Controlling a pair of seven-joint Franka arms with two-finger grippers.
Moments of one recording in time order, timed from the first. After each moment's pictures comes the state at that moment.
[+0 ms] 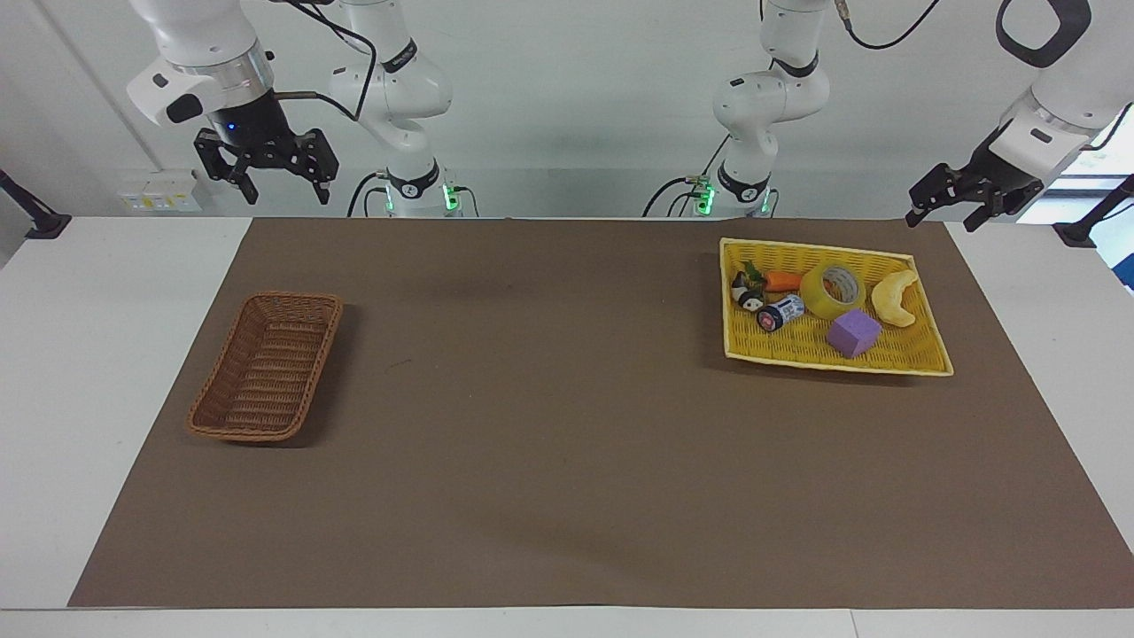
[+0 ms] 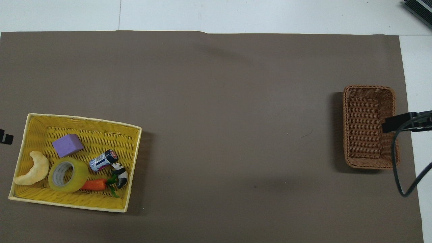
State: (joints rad) left arm 0.22 -0.09 -0.03 -1.73 -0.08 1.53 0.29; right arm 0.04 -0.08 -0.03 -1.56 -0.04 1.45 -0.02
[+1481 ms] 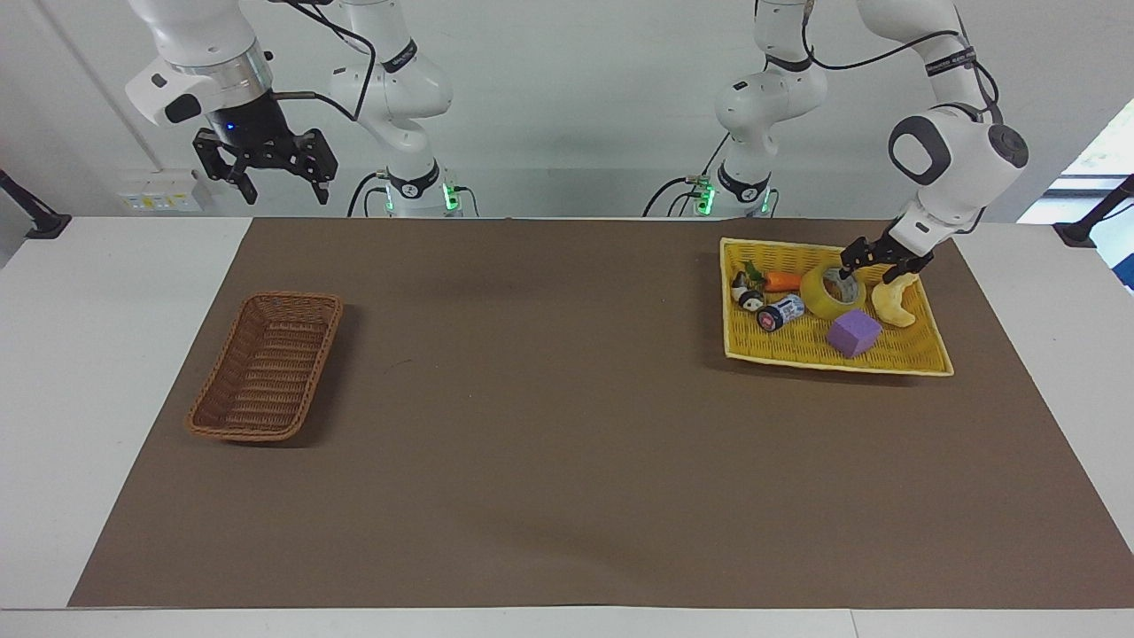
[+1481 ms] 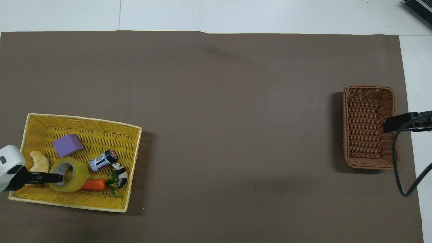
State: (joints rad) left arm 0.33 -0.22 -0.03 -2.51 -0.13 2.15 0.46; right arm 0.03 -0.08 -0.03 -1.56 -0.03 1.45 -0.02
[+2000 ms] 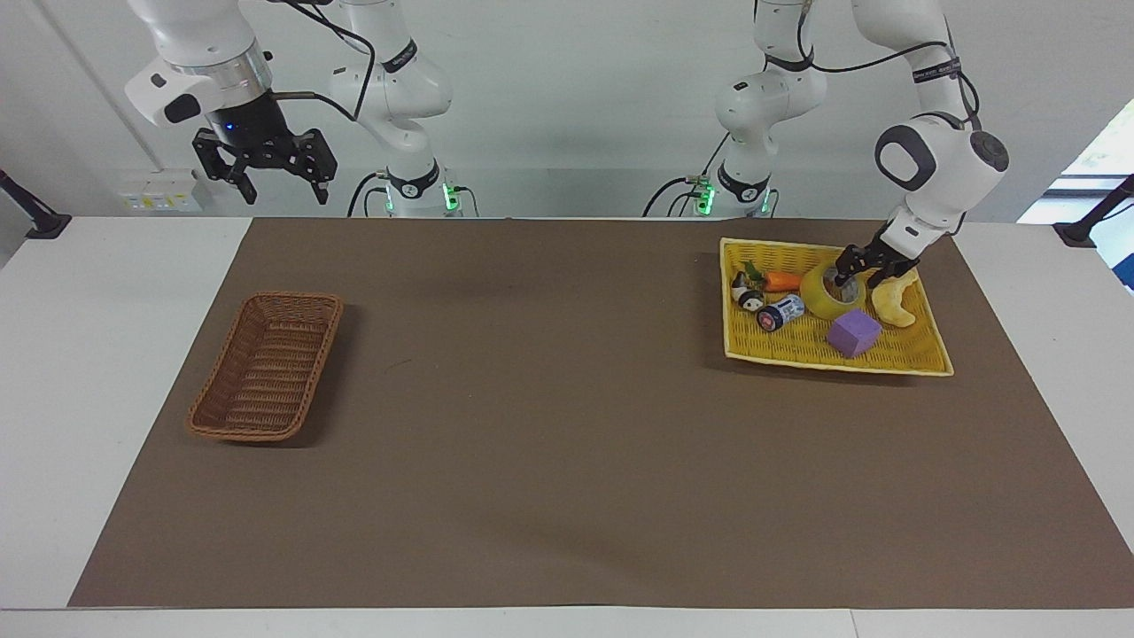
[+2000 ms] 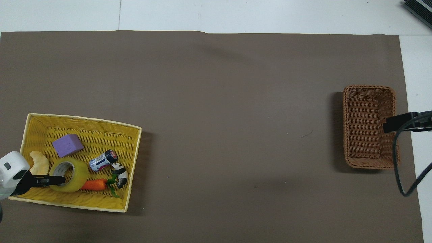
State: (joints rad) left arm 0.35 -0.22 -0.02 -2.59 -0.16 2.27 0.46; right arm 0.03 -0.08 -0.03 -1.56 -0.03 1.45 -0.02
